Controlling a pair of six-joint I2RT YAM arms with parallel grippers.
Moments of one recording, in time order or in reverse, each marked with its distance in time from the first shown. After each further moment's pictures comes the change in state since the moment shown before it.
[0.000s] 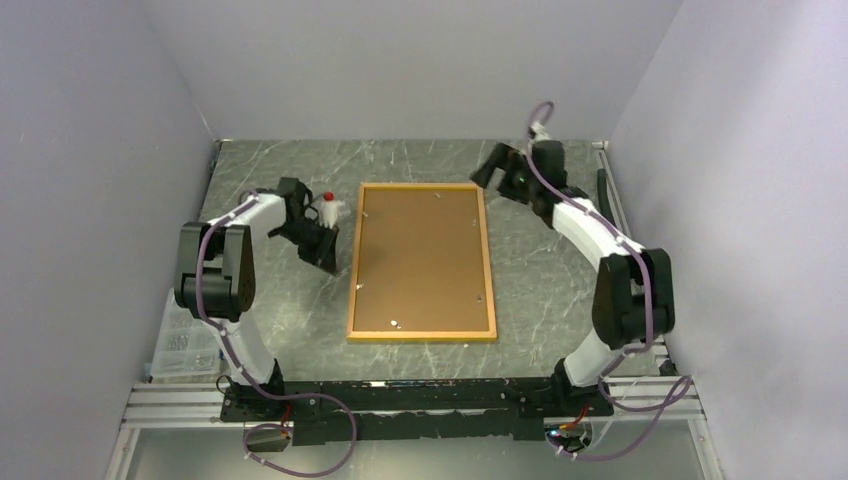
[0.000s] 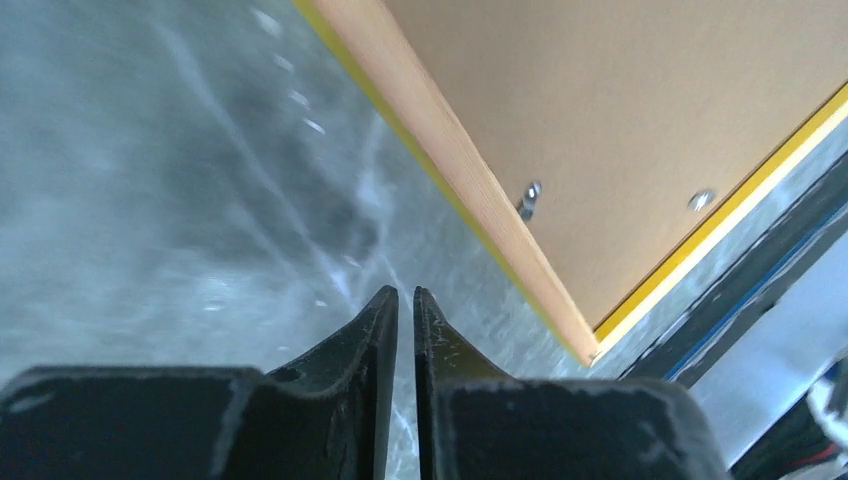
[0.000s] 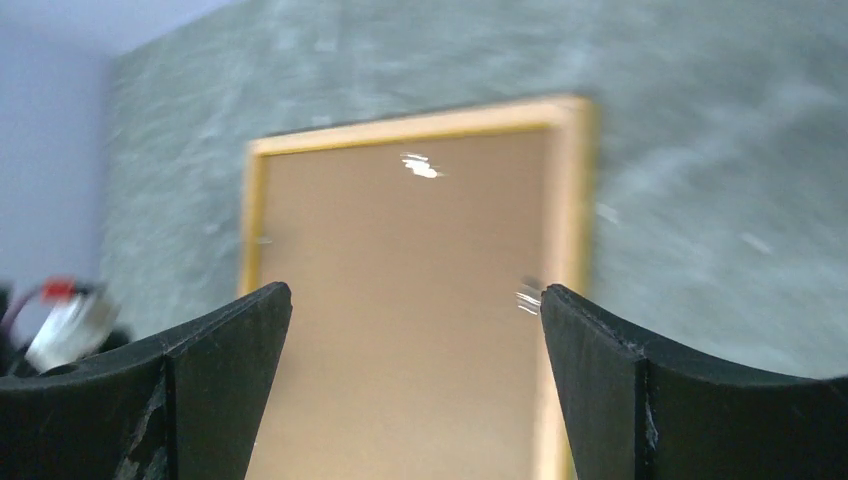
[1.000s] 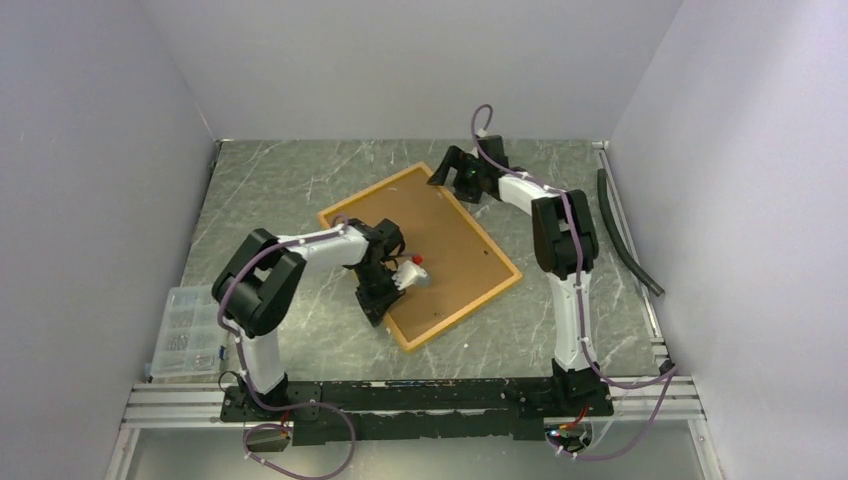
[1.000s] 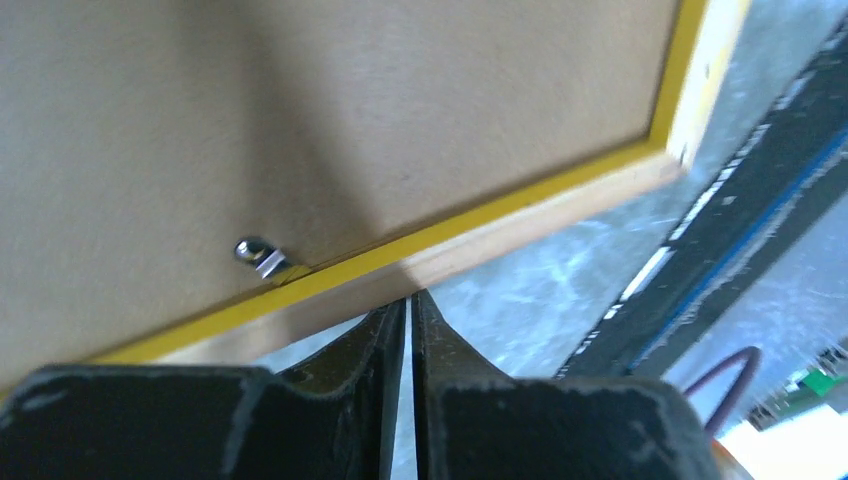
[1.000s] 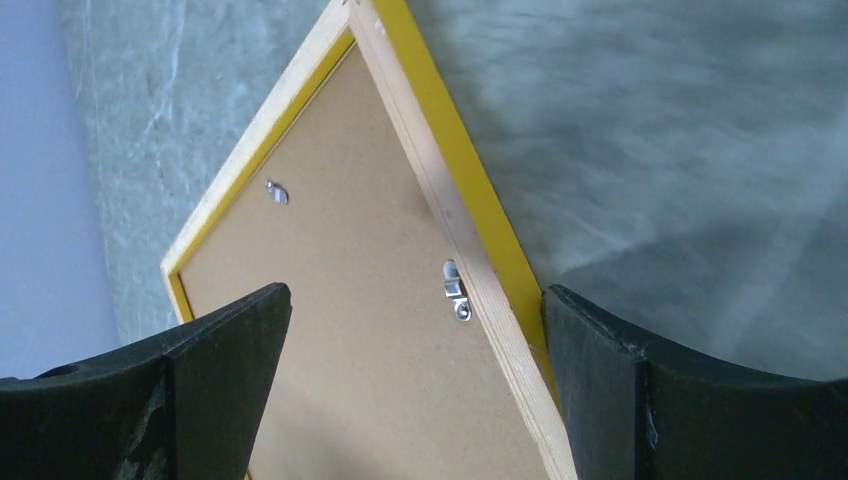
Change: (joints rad) left arm -0.578 -0.031 -0.131 -0.027 -0.222 0.078; right arm 0.028 0.567 0.378 -0.026 -0.082 0.145
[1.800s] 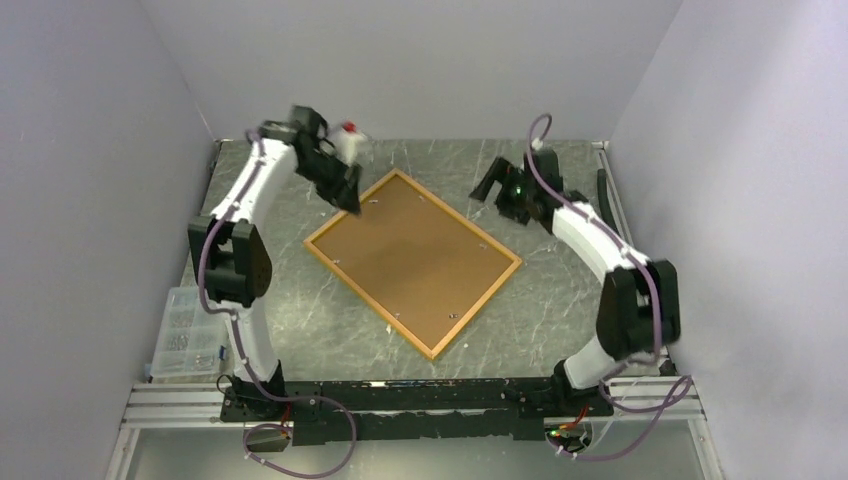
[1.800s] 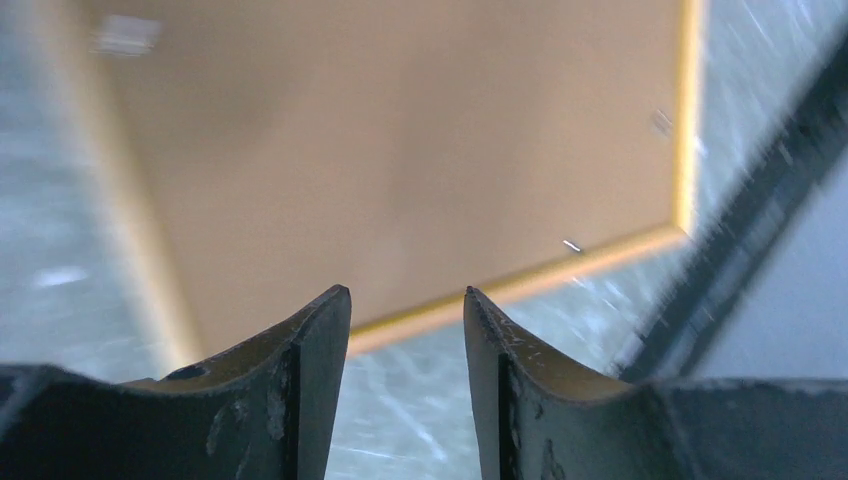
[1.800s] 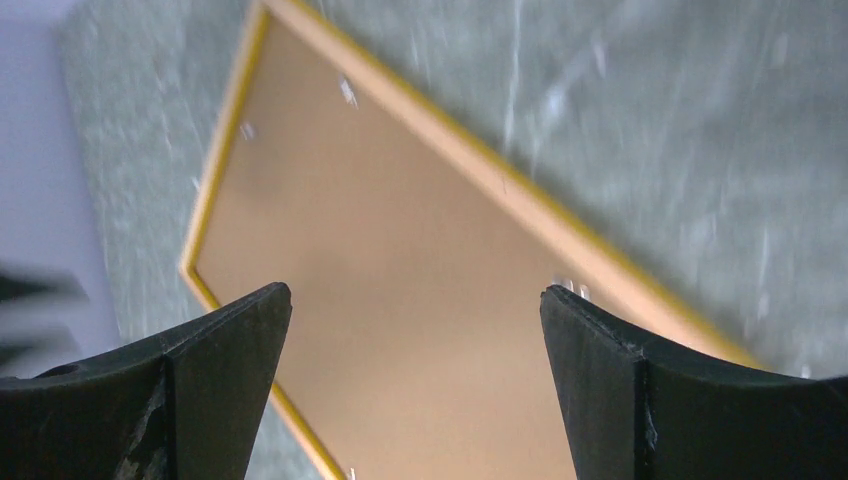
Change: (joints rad) left arm 0.381 0.103 0.680 -0.317 0.277 0.021; right arm -0.050 -0.603 -0.365 -0.213 0.191 -0.023
